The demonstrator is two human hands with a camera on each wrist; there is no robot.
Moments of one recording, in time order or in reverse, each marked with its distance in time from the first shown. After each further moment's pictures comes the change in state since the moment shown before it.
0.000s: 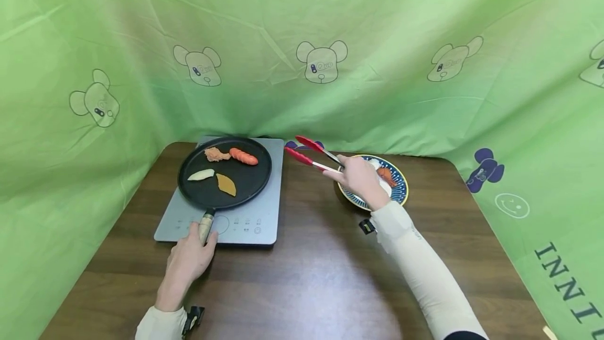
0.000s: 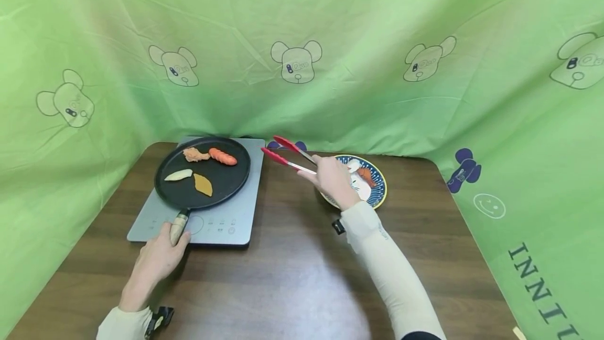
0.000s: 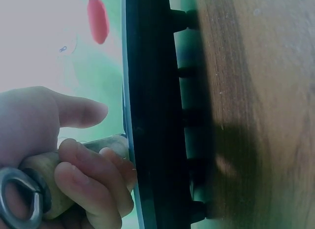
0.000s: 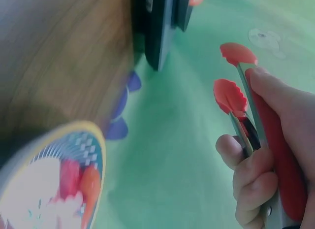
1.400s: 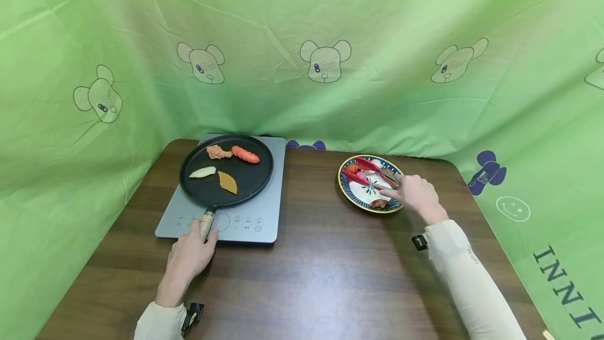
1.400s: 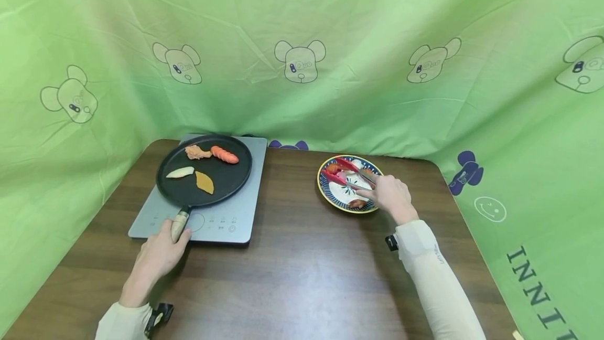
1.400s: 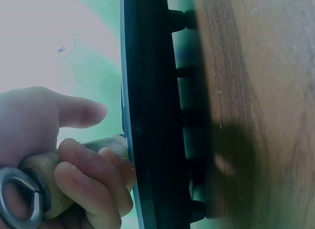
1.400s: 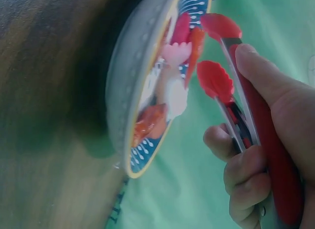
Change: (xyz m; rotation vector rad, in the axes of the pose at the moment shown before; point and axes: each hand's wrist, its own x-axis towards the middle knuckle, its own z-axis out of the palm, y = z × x) left_hand 0.001 0.001 0.001 -0.006 -0.003 -0.014; right_hand -0.062 0.120 -0.020 -0.102 -0.226 0.198
